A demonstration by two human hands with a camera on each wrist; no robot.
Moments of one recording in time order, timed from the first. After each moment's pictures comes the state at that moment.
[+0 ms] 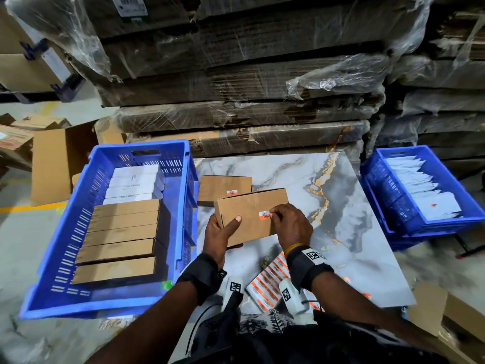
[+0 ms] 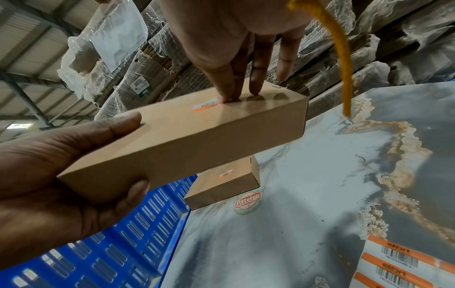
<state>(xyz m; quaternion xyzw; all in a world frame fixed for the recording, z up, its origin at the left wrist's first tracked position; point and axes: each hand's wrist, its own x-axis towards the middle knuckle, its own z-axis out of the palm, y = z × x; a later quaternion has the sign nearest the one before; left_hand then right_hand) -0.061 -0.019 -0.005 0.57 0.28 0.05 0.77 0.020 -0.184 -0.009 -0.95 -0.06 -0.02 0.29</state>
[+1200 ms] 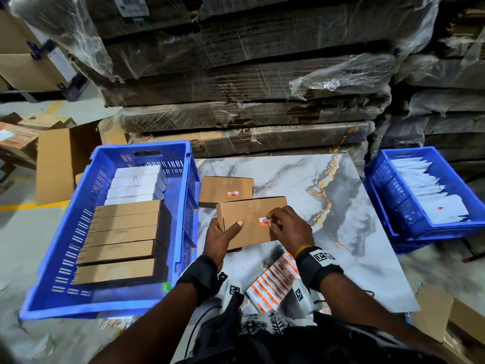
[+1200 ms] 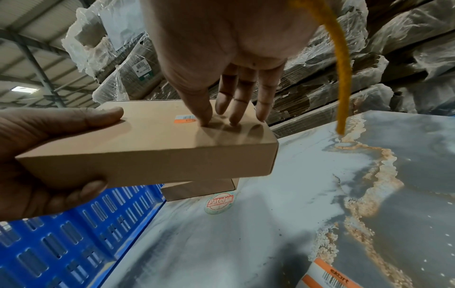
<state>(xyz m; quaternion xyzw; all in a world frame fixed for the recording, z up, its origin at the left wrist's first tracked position) -0.055 -0.016 -0.022 0.60 0.29 0.02 0.75 0.032 -0.201 -0.014 -0.95 -0.18 0.08 0.23</state>
